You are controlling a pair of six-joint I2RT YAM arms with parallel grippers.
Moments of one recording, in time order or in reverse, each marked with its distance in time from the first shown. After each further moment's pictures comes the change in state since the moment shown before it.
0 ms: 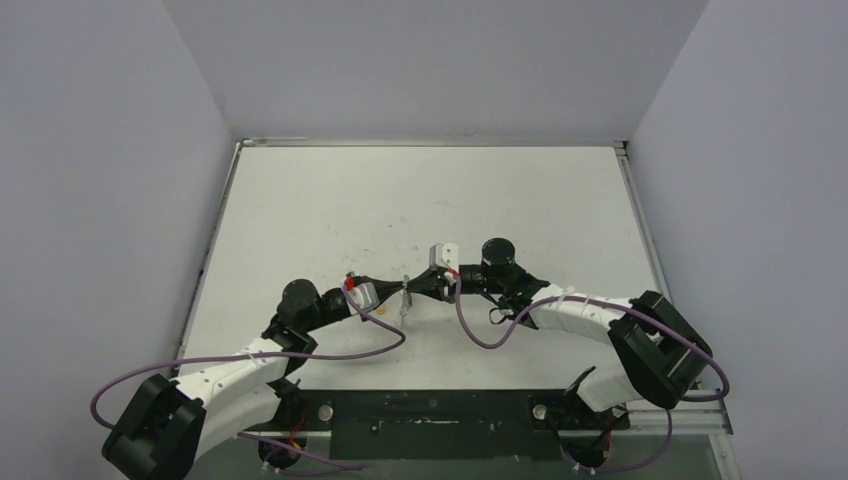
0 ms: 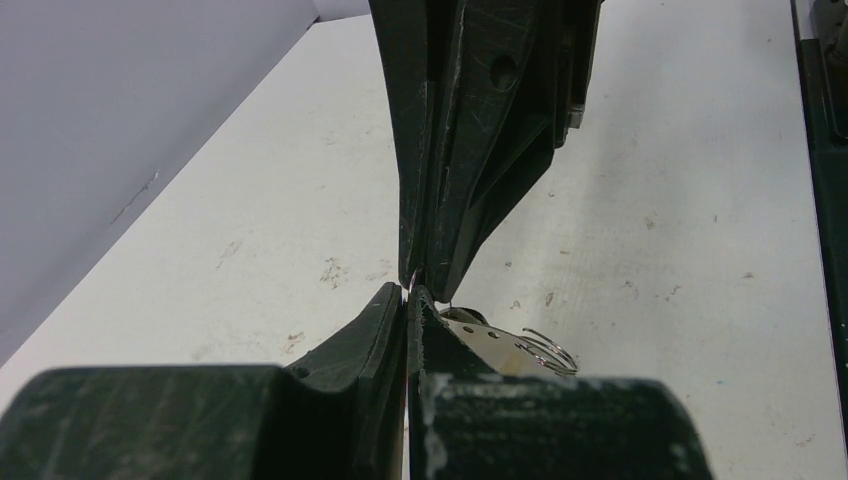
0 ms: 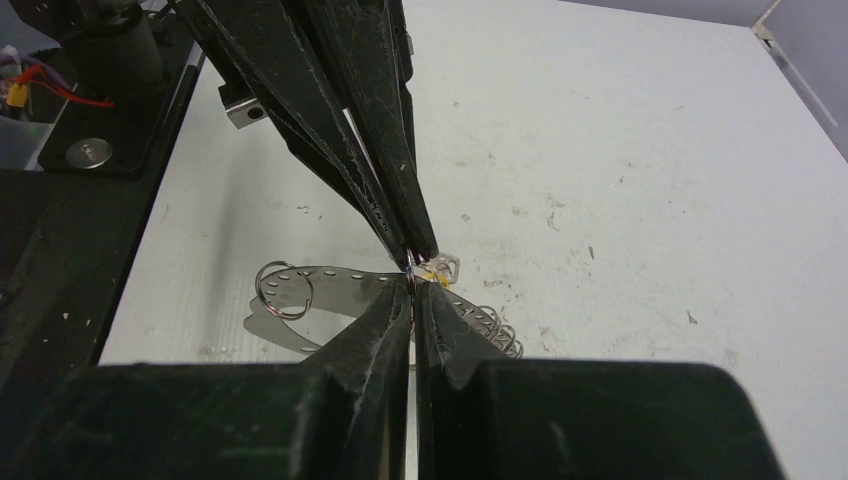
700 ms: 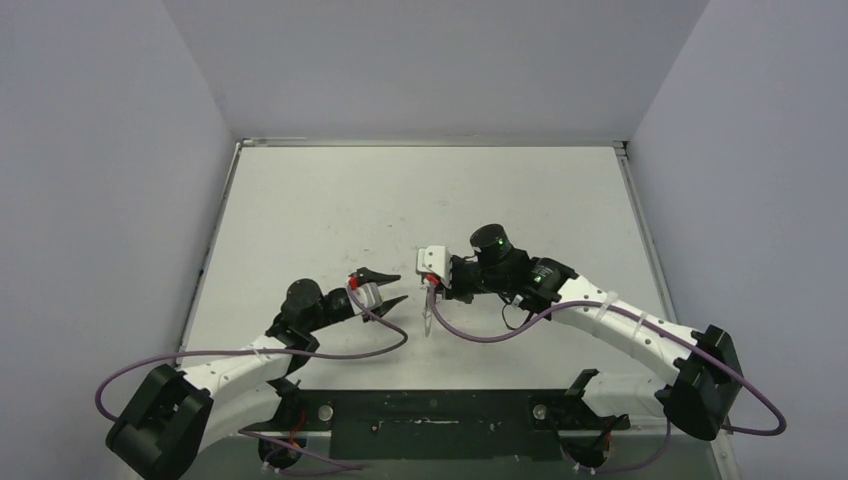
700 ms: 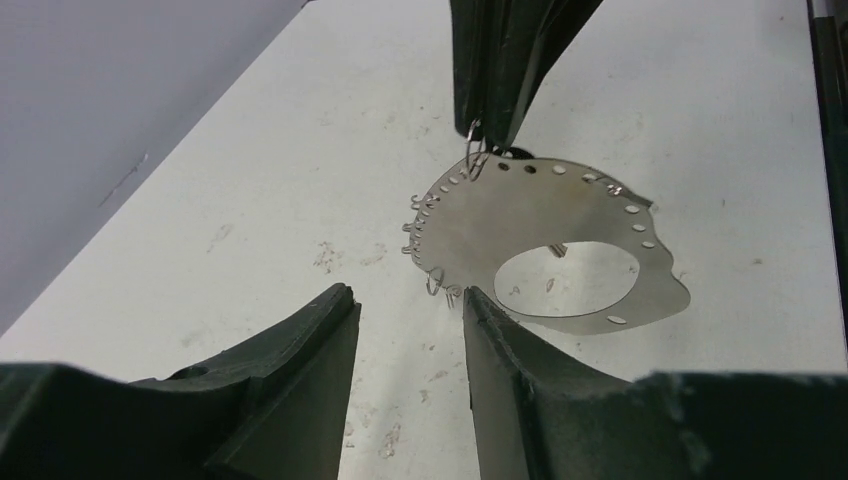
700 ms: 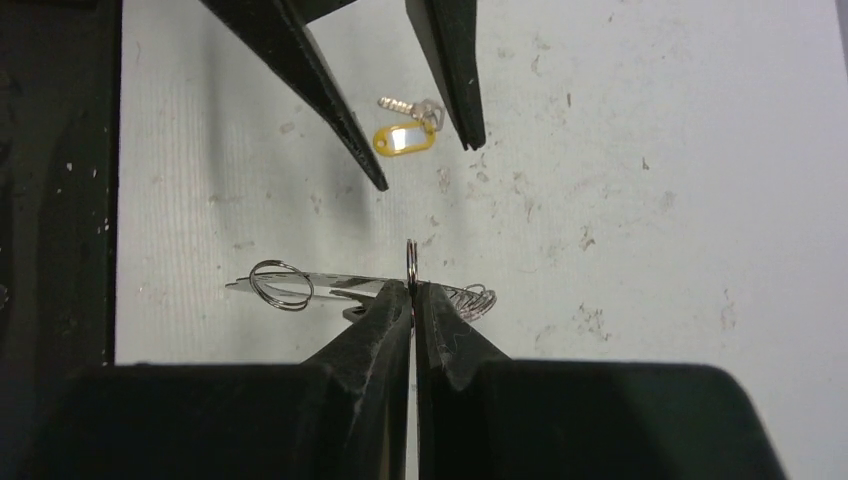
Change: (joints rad) left arm -0.003 0.034 -0.012 0.030 -0.016 0.012; right arm 0.085 -0.207 0.299 -0.893 0.304 -0.275
